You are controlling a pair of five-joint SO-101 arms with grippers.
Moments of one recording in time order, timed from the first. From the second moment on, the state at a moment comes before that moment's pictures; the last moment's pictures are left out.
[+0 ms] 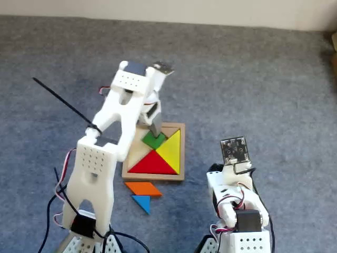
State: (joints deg) left arm 12.0 48.9 -40.1 94.6 -11.6; right arm -8.1 -104.2 95.8 60.8 10.6
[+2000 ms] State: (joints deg) left arm 27.7 -12.7 52.0 66.2 -15.6; right arm -8.1 -104.2 95.8 60.8 10.6
